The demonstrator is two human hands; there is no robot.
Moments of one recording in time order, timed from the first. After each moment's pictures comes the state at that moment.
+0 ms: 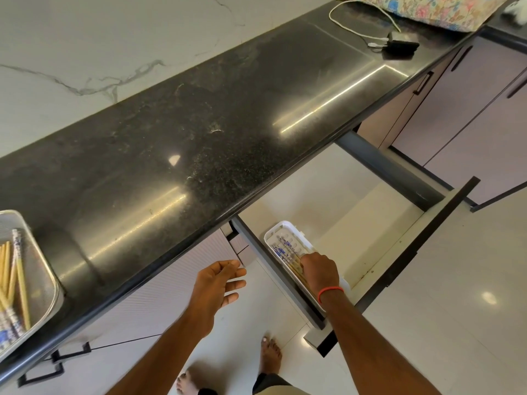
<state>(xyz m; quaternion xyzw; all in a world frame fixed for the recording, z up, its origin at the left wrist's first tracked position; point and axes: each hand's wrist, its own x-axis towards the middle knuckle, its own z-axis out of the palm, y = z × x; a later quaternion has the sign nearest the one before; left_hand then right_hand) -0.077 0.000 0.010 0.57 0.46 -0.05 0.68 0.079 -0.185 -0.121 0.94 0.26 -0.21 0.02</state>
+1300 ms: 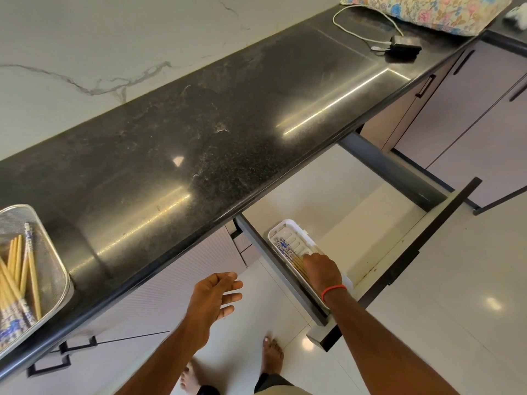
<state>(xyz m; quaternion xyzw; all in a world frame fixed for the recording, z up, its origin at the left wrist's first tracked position) -0.112 0.002 -0.003 0.56 0.47 -0.06 0.68 0.074 -0.187 -0.123 0.93 0.30 -0.20 0.04</state>
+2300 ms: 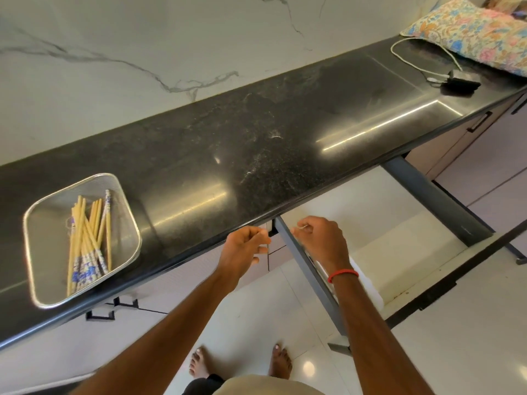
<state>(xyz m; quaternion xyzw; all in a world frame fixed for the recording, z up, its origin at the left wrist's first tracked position) -0.095 0.043 0.048 0.67 0.39 0.06 0.63 0.046 -0.085 0.020 0.90 0.27 -0.13 -0.33</state>
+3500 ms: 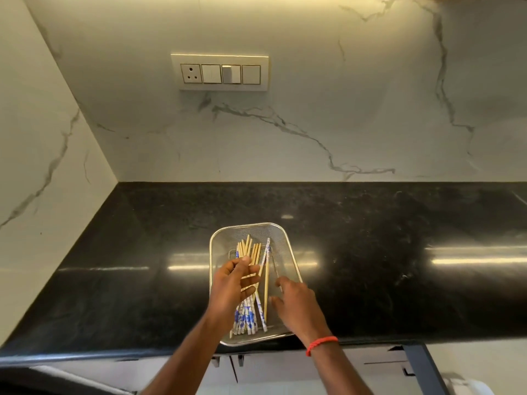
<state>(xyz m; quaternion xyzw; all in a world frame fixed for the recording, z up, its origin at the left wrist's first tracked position) -0.327 0.299 0.086 0.41 0.47 0.34 0.70 -0.195 0.221 0.065 0.79 0.53 -0.21 -0.24</state>
